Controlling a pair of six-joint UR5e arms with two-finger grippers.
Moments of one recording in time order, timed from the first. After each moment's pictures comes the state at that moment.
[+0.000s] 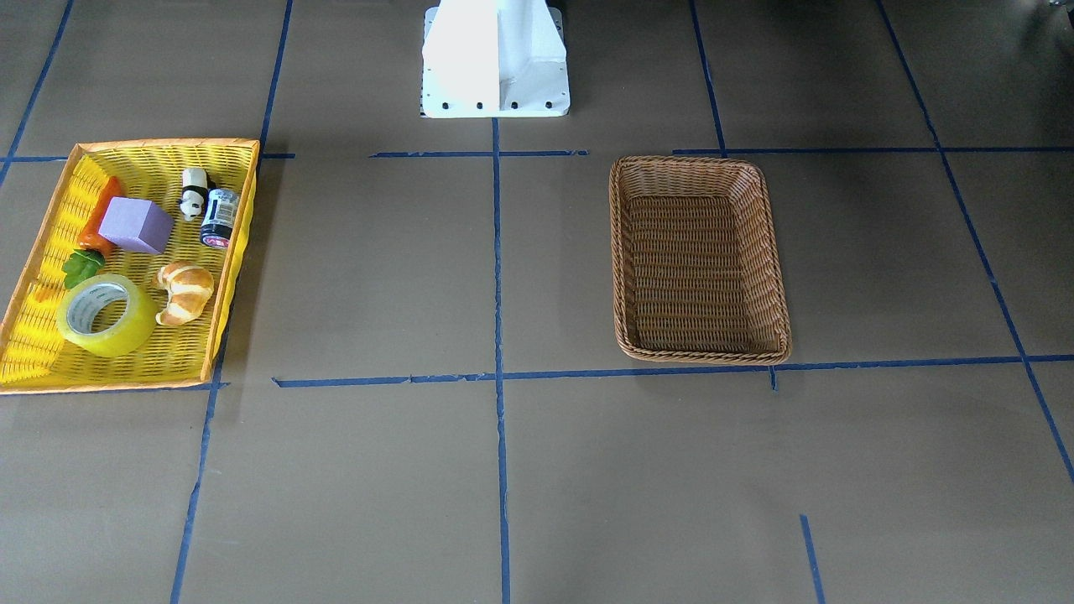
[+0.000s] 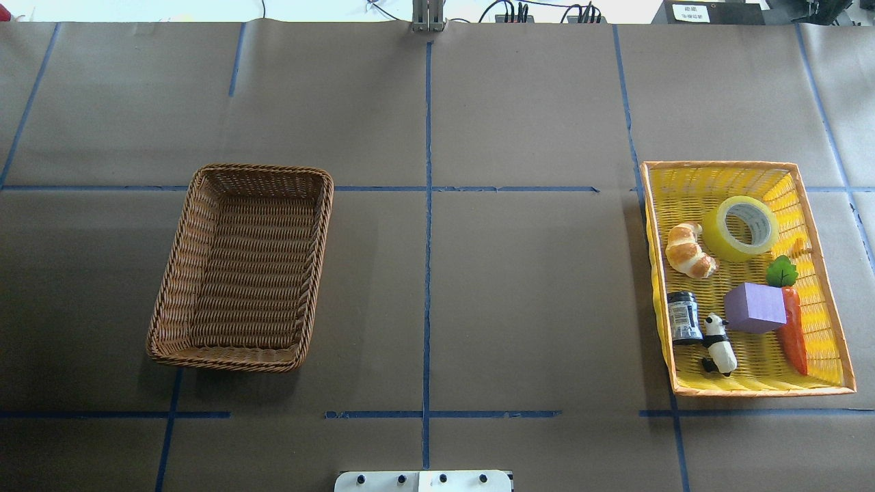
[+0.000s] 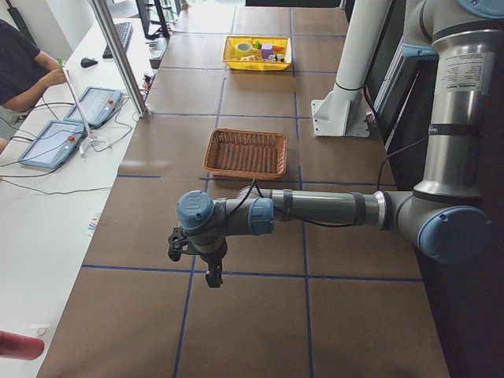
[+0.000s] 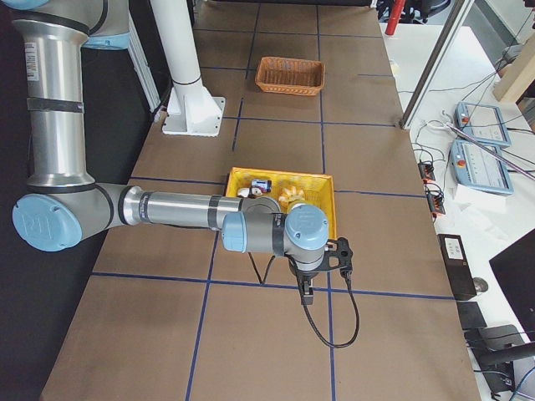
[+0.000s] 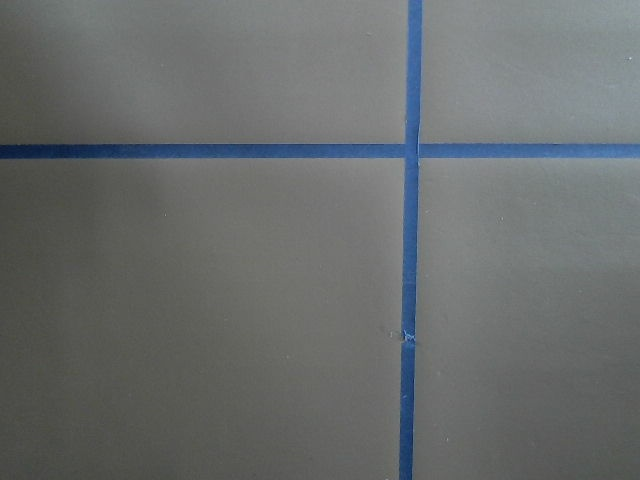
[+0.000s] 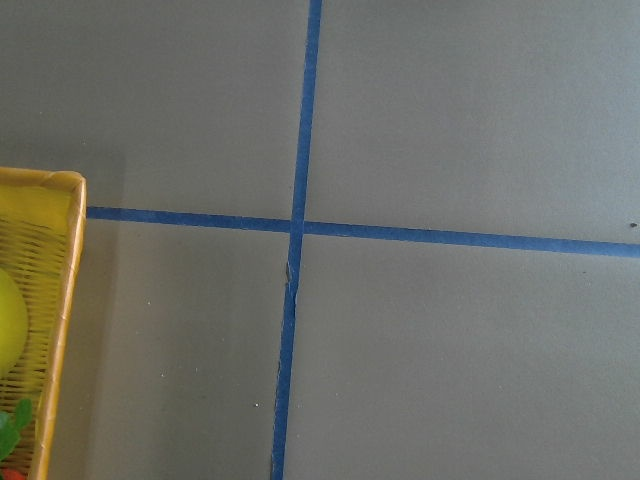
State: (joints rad) left arm -1.56 -1.59 -1.57 -1.47 -2.34 0.05; right arm 1.66 -1.59 1.59 -1.53 2.38 -0.11
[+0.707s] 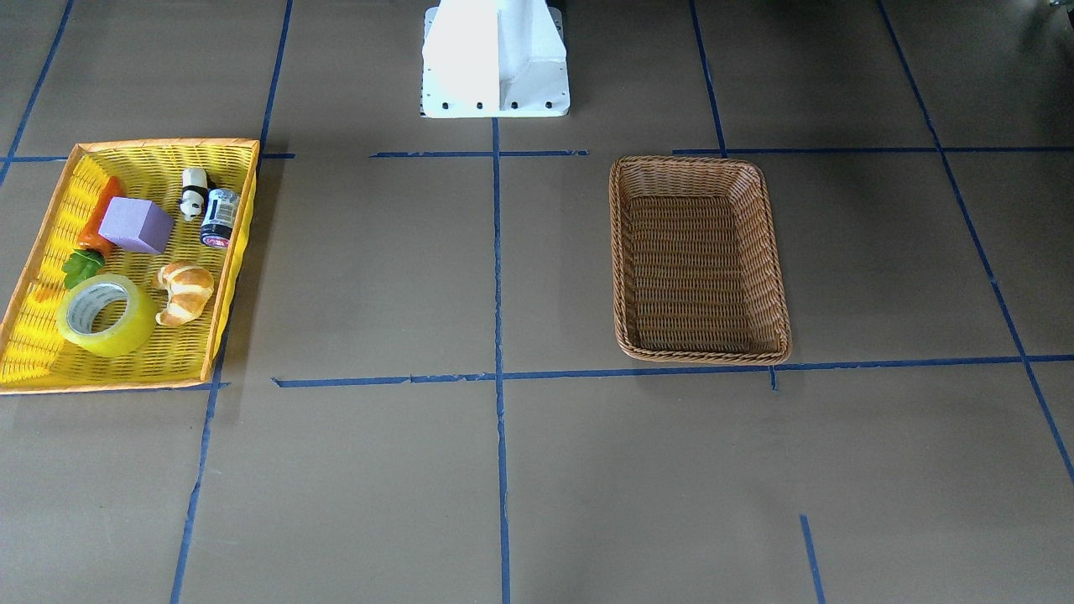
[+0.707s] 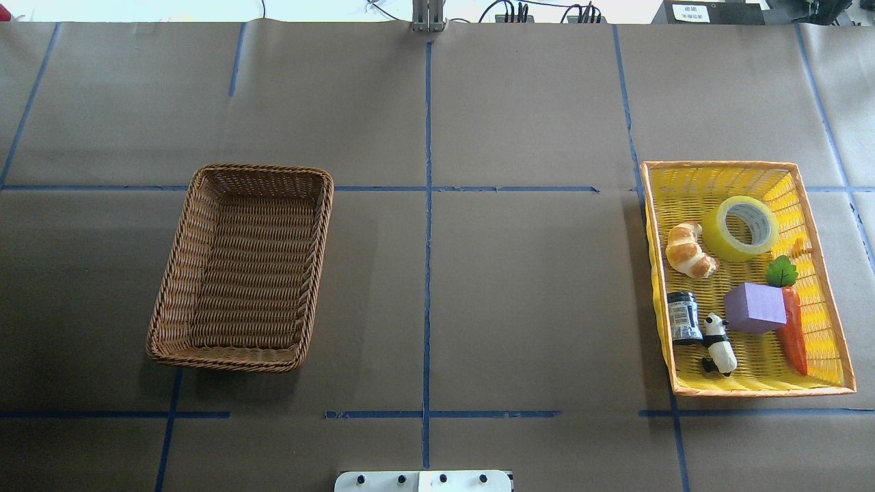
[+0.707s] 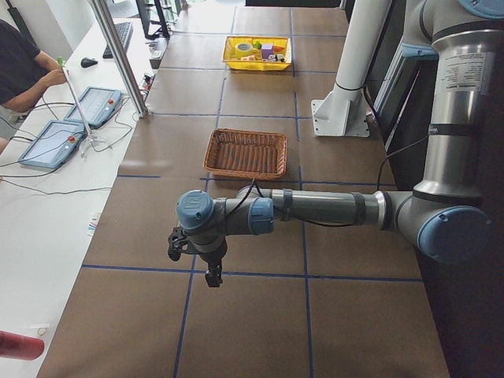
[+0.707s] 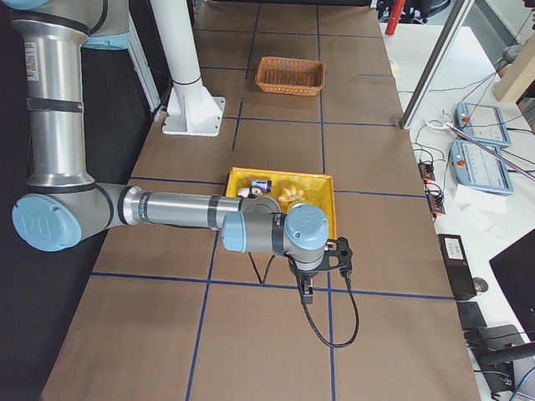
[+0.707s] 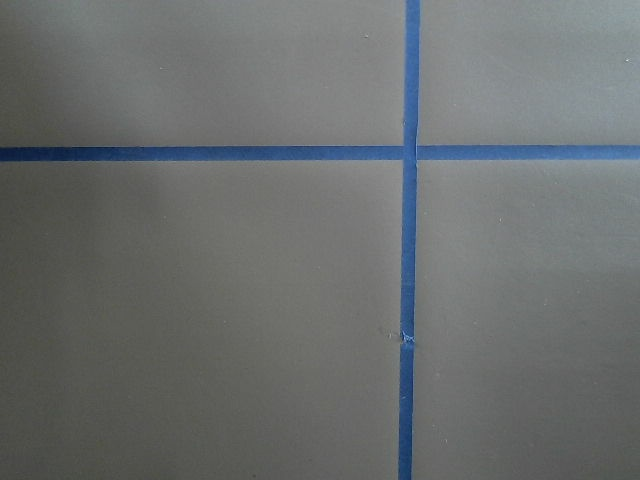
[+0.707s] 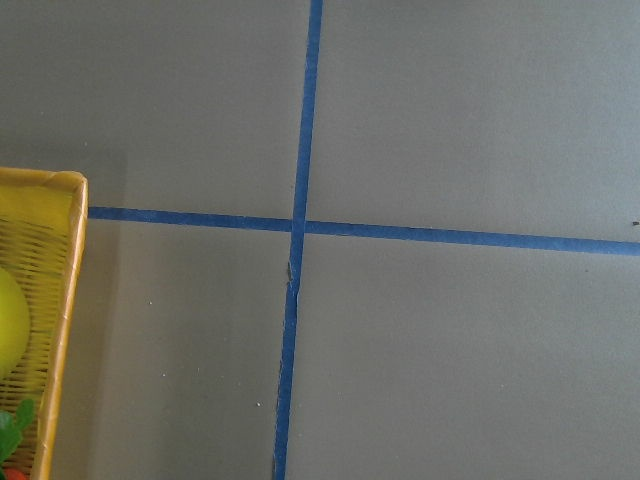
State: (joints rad) left arm -1.56 -1.59 -1.57 -1.47 -2.34 0.05; right arm 1.66 -1.59 1.59 -1.53 2.39 -0.11
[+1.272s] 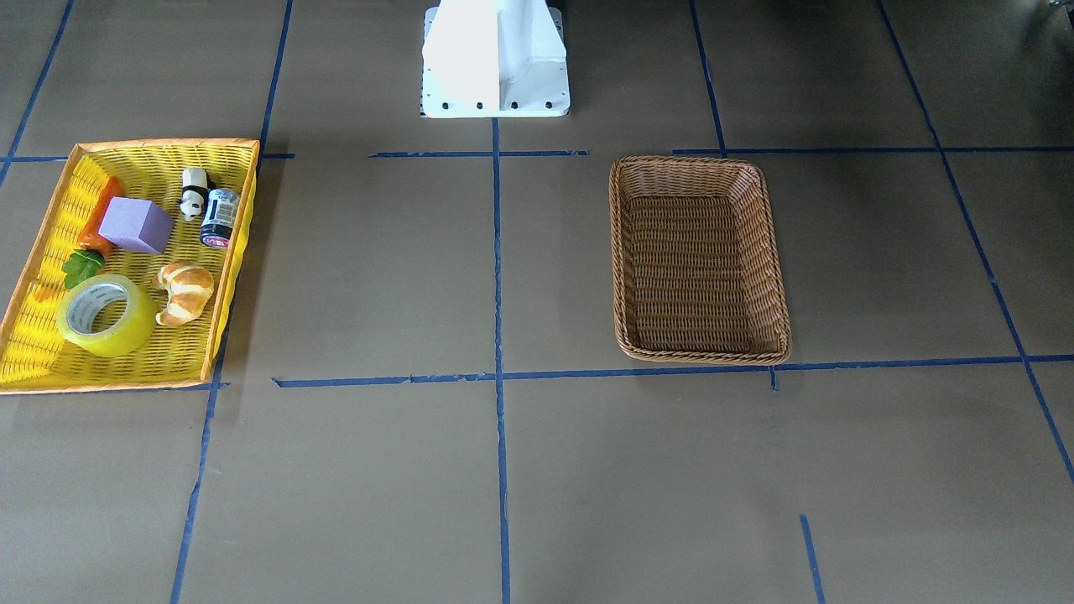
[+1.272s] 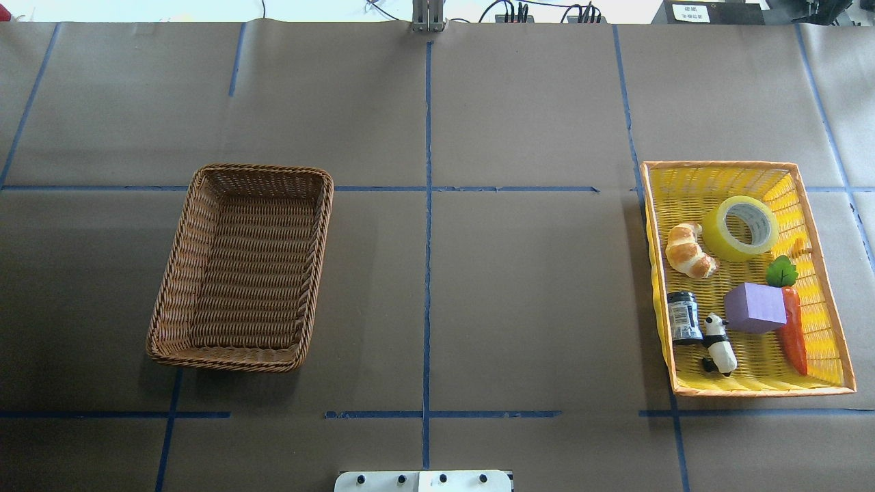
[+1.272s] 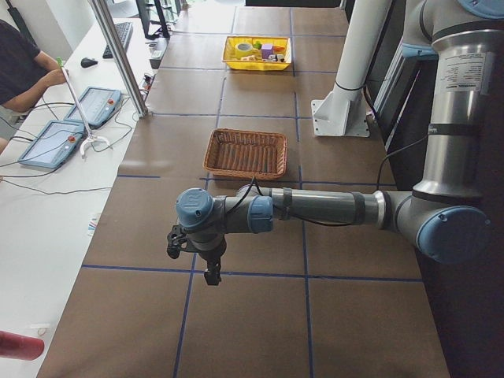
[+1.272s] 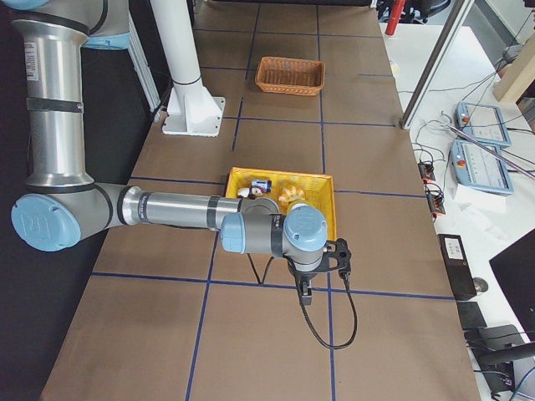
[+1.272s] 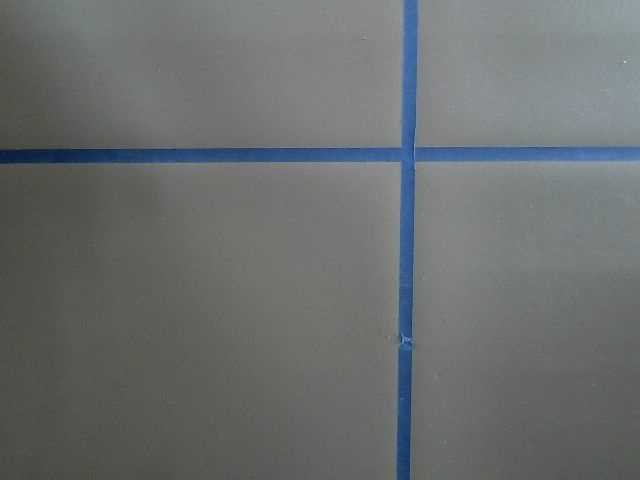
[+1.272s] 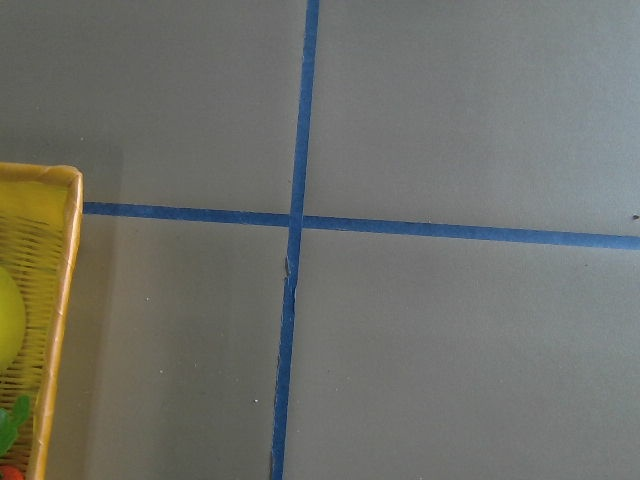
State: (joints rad) left arm -1.56 -1.59 -1.59 -1.47 -2.34 0.05; right arm 1.66 -1.60 1.59 -1.53 2.38 -0.11
